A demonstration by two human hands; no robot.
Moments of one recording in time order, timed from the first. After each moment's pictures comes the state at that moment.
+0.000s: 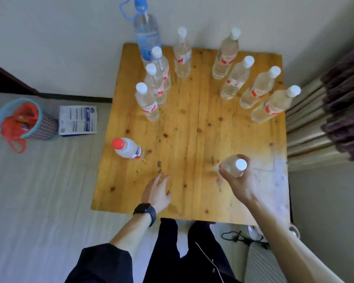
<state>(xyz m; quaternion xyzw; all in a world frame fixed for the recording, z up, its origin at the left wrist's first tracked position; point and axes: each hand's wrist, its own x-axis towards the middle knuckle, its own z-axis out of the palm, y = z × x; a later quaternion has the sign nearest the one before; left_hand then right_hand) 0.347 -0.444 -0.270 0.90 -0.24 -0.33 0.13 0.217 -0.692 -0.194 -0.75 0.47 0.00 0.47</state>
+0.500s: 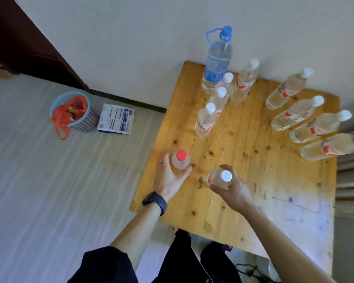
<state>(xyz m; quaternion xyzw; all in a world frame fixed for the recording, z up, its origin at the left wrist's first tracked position) 0.456 -0.389 -0.198 0.87 -0.03 -0.19 0.45 0.341 -0.586 -0.186 -0.83 0.32 0.15 0.43</state>
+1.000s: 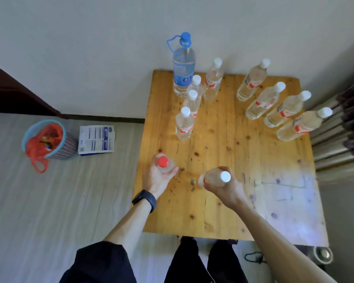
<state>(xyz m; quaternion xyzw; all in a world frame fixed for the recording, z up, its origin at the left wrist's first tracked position) 0.491 -0.397 -0.204 0.87 -0.08 -0.22 0.44 0.329 -0.577 -0.175 -0.76 0.44 0.08 0.47</state>
